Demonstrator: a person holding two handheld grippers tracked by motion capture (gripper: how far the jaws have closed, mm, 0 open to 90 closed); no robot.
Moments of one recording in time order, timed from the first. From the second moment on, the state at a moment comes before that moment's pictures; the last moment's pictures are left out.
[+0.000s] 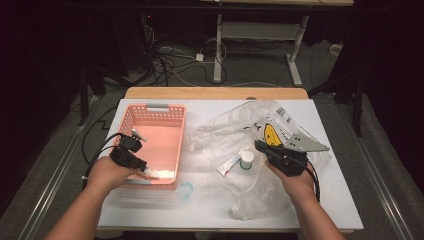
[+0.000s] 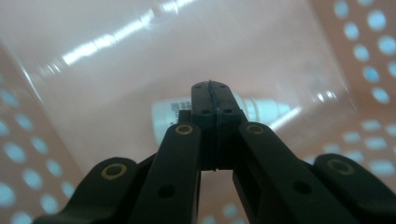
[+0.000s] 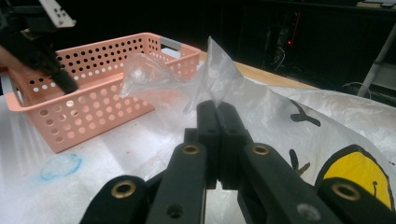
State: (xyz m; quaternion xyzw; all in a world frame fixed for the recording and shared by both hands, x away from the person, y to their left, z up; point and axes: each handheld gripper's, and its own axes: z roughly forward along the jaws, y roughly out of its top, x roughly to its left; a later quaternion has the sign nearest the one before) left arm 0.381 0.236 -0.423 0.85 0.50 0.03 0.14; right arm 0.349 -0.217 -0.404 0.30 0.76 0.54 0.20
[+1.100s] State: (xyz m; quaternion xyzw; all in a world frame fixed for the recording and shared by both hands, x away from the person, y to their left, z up) left arm 0.407 0.220 -0.424 0.85 0.48 0.05 0.22; right arm 0.349 -0.217 -0.404 0.30 0.76 0.54 0.20
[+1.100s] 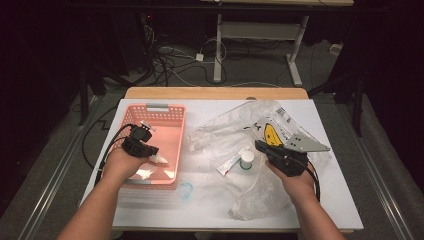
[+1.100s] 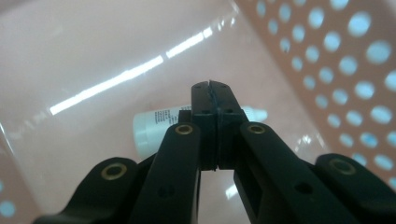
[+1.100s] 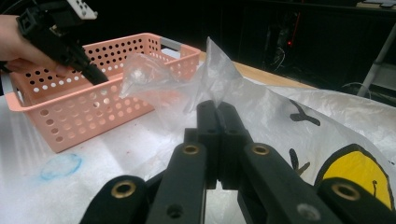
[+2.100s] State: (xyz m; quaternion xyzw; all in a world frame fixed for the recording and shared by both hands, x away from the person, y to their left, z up) left arm 0.436 0.198 -0.456 0.81 0.57 -0.02 0.12; right arm 0.348 -0.219 -0.403 0.30 0.76 0.55 0.21
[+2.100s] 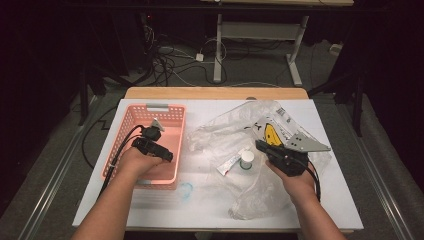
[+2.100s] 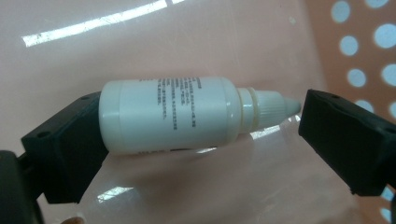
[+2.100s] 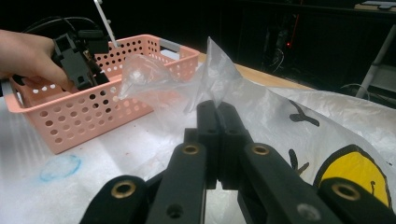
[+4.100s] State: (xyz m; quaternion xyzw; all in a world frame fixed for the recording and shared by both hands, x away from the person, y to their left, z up) left arm 0.349 0.221 -0.409 0.81 0.50 0.07 0.30; right arm 0.348 -0.216 -0.404 0.30 0.76 0.54 0.21
